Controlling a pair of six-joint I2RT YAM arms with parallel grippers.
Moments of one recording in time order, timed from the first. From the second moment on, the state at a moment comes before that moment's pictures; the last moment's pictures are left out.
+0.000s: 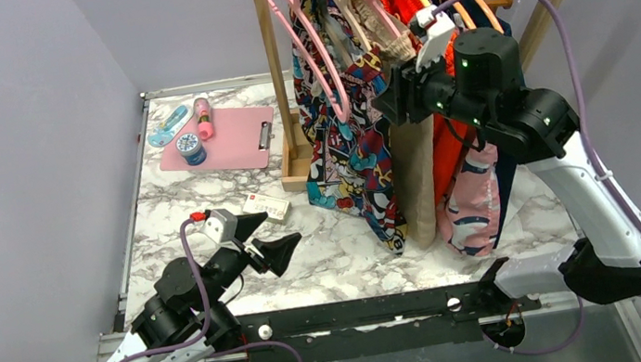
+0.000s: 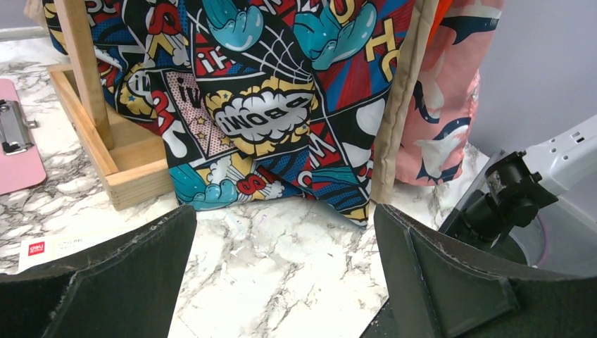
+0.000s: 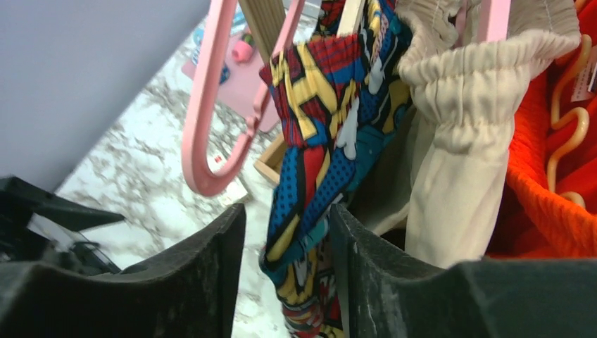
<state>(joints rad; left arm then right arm) -0.95 0.16 0.45 -0.26 -0.15 -0.29 0.68 1.30 1.84 -0.83 0.04 0.16</state>
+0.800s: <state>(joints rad) -0.95 0.36 0.51 -0.37 -0.40 -0.42 0.68 0.93 1.34 -0.66 0.13 0.26</state>
